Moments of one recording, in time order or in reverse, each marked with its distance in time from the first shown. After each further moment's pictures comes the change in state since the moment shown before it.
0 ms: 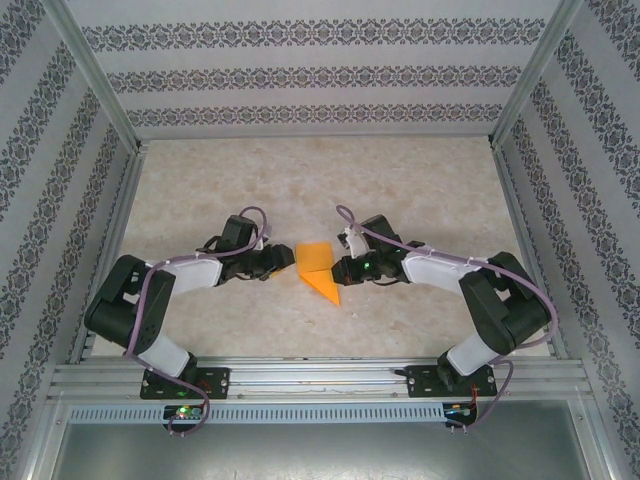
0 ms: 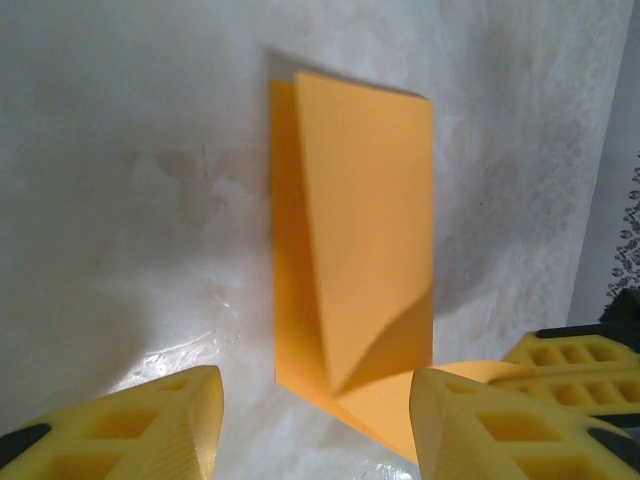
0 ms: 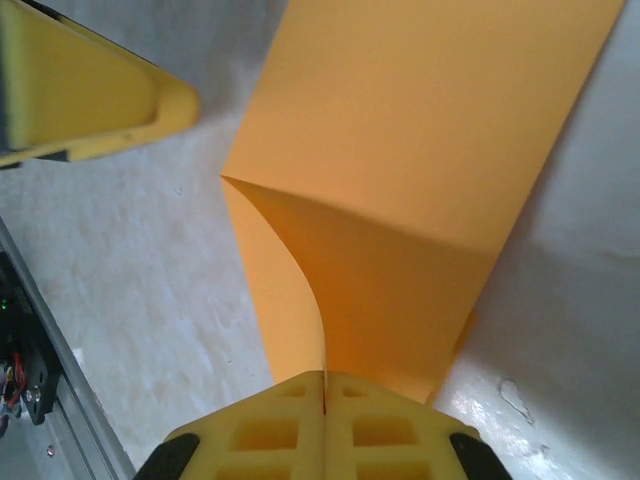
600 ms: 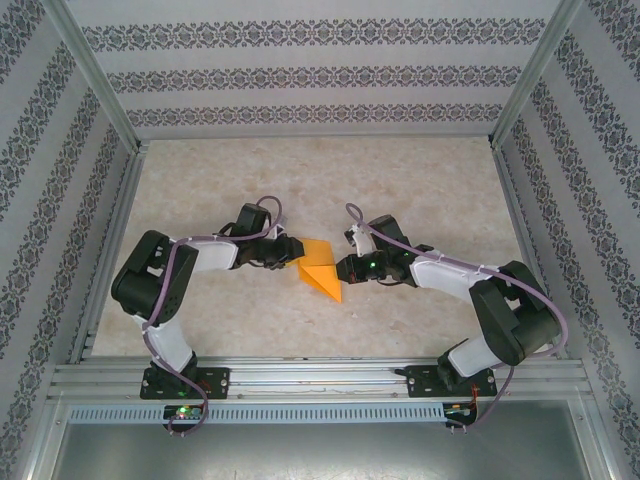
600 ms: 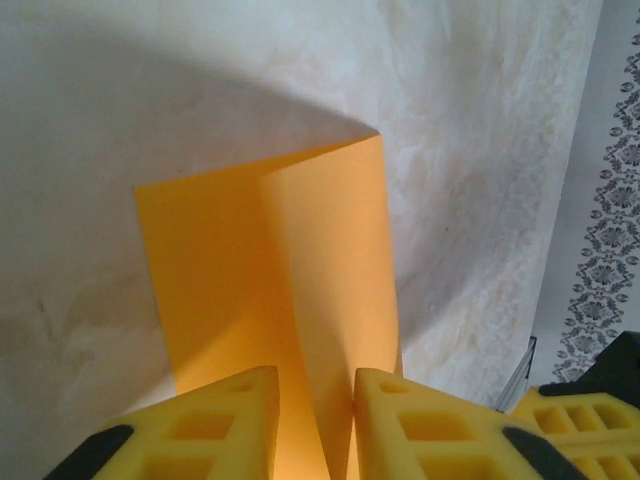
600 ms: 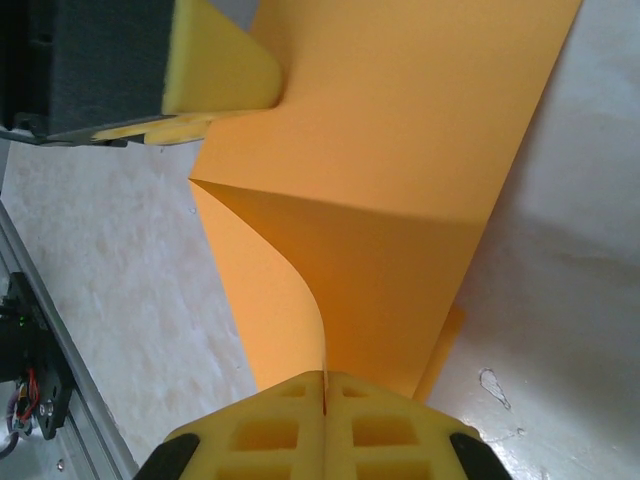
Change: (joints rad) left arm -0.016 0.201 0.169 0.033 0.092 0.003; right arm -0.025 -0.056 -0.045 0.042 0.000 0.022
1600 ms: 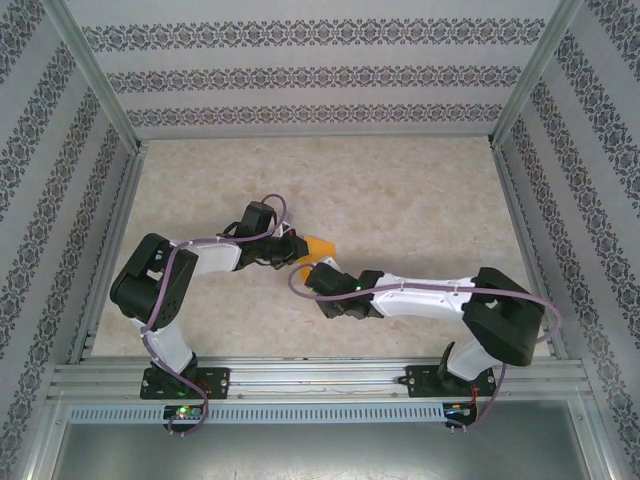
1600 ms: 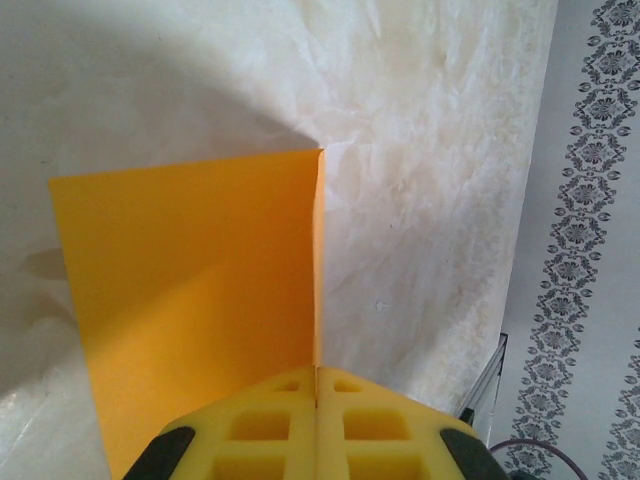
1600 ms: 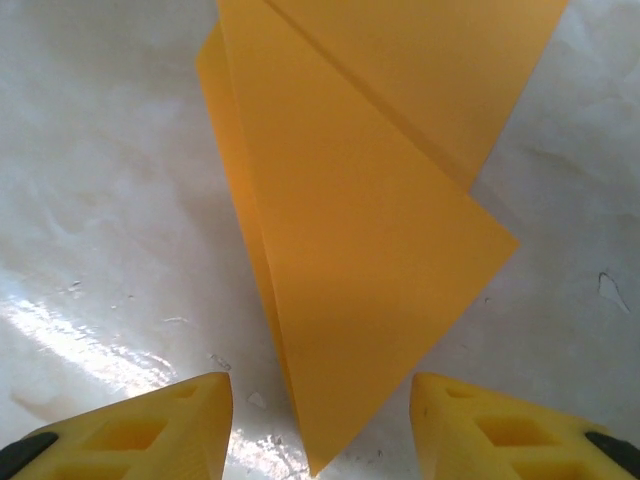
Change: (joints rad) left arm -0.047 -0.030 0.006 0.039 -0.008 -0.071; right arm 0.547 0.060 0.154 -0.370 0.882 0.016
